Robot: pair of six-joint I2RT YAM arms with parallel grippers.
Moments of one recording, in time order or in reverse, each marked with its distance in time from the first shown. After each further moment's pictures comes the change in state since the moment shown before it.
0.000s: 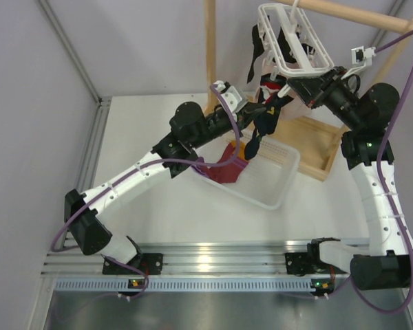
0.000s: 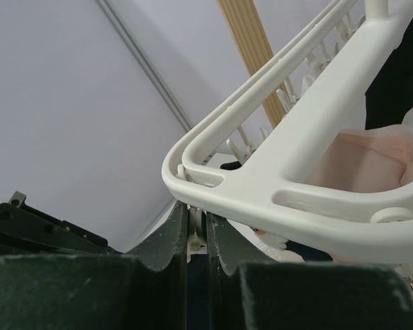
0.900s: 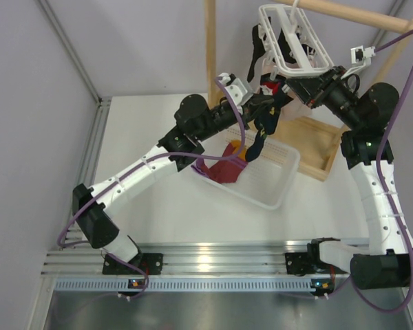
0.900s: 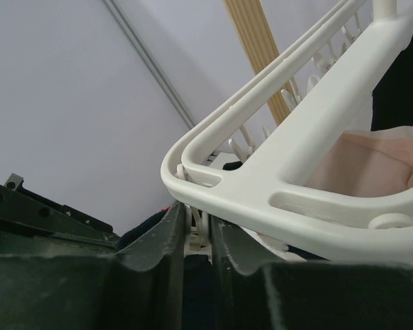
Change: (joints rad) left arm 0.000 0.078 0.113 0.023 0.033 0.000; right arm 0.000 0.005 0.000 0.014 -0.019 0.017
